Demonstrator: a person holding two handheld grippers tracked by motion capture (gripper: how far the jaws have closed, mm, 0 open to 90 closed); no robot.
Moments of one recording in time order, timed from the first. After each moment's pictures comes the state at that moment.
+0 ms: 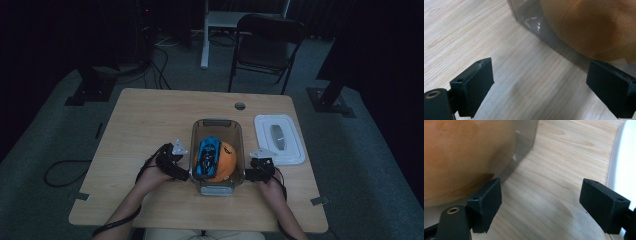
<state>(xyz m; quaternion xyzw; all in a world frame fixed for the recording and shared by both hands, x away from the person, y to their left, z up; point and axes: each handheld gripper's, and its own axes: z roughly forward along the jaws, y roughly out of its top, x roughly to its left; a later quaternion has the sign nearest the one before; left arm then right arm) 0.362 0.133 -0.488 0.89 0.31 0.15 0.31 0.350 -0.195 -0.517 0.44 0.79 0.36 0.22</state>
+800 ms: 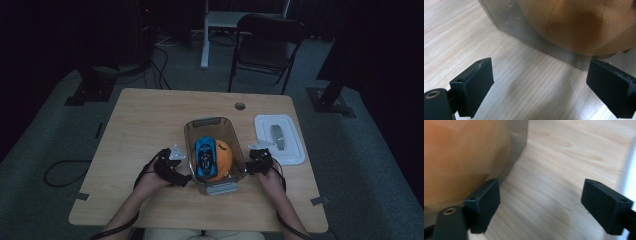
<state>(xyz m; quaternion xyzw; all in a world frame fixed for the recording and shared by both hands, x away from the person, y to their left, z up) 0.347 0.135 -0.493 0.89 0.31 0.13 0.32 0.375 -0.195 -0.507 0.41 0.81 0.38 0.19</state>
